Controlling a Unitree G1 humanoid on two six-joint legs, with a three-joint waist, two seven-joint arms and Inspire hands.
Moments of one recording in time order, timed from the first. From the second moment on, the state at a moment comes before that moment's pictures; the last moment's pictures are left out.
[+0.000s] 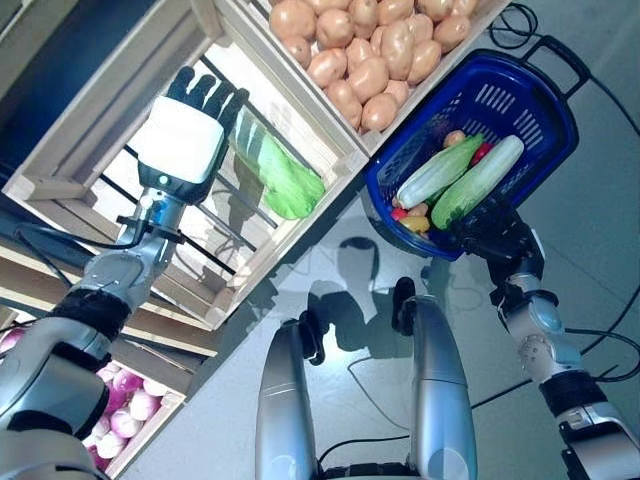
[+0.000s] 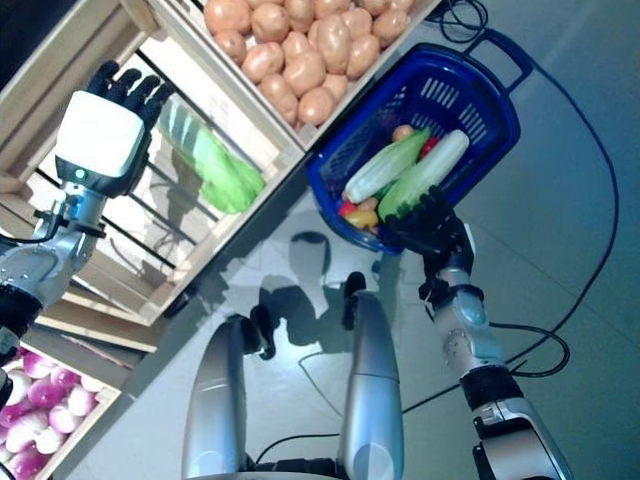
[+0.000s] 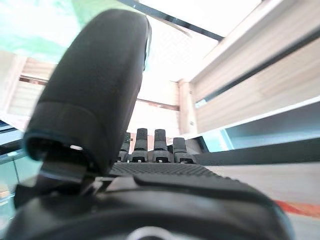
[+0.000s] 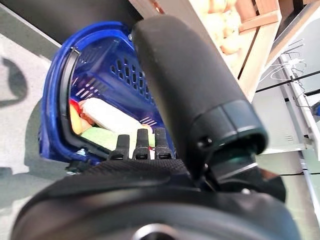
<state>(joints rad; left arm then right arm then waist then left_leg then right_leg) -0.85 0.98 -0.70 0.64 0.82 -0.02 0.78 -0.39 -0.55 0.20 0.48 0.95 -0.22 -0.09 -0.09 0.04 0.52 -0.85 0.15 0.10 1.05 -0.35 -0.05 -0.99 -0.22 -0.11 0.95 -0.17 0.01</state>
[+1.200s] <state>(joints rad) -1.21 1.03 -0.99 0.76 0.83 0.04 0.53 -0.50 -0.65 0.20 0.47 1.04 -0.22 -0.09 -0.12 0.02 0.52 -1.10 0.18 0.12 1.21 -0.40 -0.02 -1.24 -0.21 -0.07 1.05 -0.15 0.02</state>
